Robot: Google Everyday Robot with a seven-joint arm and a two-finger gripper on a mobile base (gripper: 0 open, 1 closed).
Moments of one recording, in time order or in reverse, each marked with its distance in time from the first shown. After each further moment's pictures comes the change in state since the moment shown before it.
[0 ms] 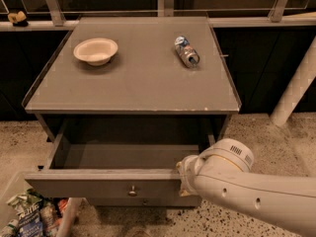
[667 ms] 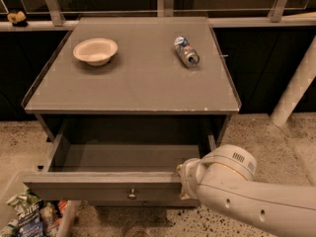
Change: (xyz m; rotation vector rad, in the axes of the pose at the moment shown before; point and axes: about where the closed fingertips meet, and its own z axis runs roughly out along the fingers) arm -0.001 0.007 -0.005 0.024 -0.001 -0.017
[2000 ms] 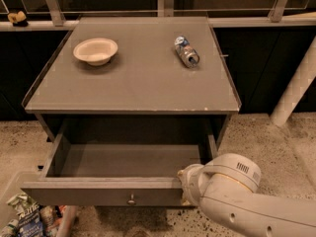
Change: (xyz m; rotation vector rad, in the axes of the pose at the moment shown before) arm -0.002 0.011 -0.010 0.026 -0.004 -0.009
